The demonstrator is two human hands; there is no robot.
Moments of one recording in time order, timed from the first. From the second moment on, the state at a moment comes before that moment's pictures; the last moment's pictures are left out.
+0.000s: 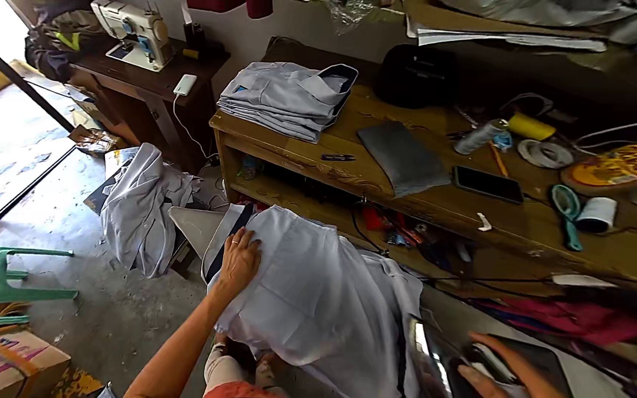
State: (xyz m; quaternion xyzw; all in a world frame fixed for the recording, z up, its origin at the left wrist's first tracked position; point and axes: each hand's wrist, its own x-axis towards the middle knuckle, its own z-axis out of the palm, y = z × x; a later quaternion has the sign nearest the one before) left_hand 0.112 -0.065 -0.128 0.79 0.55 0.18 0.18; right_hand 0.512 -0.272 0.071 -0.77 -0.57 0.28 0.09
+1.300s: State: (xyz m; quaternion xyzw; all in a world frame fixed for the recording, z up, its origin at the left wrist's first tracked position) left_hand 0.147 0.097 -0.139 0.74 0.53 -0.01 0.42; right_hand 0.293 -0.051 -0.043 -0.85 -0.43 0.31 0.06
